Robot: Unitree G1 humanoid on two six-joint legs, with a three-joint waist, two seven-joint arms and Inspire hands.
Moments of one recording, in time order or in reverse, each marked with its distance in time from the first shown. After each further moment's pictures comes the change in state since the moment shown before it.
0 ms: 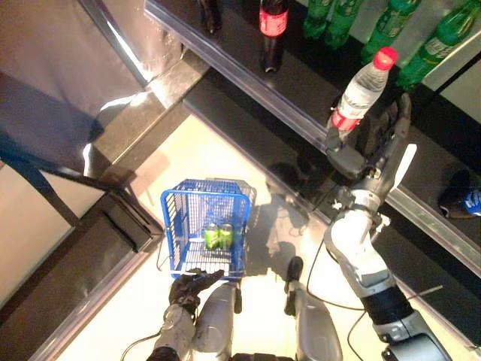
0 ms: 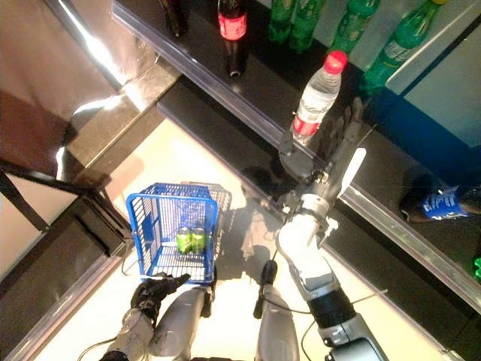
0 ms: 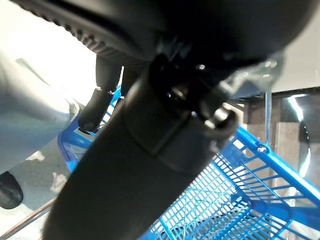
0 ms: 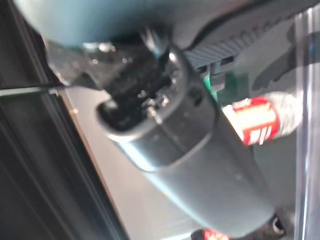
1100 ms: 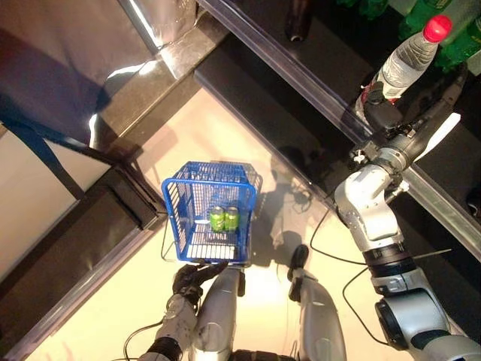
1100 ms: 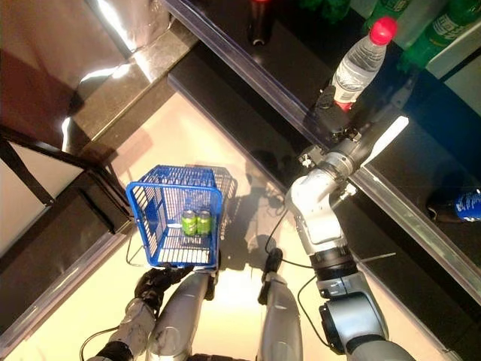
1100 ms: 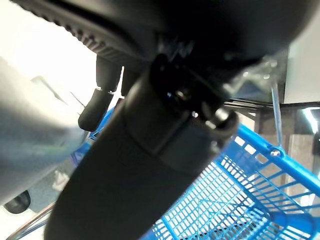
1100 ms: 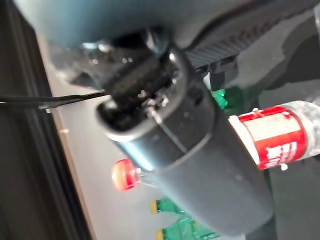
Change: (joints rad) left arm -0.032 0.009 -0.006 -0.019 0.000 0.027 -0.025; right arm -0.244 -0.017 -0.132 0.215 0.083 0.033 -0.122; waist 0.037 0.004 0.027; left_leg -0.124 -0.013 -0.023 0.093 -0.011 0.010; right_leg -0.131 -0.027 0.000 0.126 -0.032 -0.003
